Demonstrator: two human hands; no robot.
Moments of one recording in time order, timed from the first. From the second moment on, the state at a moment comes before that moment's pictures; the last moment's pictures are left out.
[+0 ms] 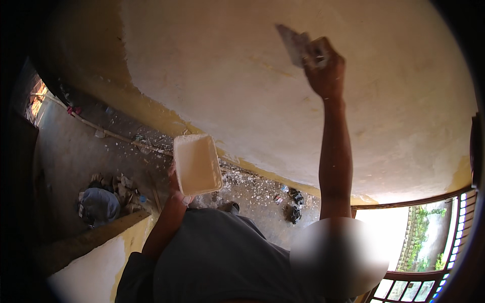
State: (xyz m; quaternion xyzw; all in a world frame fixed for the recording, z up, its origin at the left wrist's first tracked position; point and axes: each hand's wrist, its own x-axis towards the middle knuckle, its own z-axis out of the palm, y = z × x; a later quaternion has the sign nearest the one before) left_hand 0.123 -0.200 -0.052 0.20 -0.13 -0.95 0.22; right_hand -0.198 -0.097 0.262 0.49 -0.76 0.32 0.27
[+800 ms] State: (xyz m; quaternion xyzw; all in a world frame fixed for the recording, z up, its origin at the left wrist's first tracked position) left_hand 0.147 -0.203 -0.050 0.15 -0.13 -0.95 0.25; right_hand -0.146 -0.117 0.245 0.52 -0.77 0.24 0.27
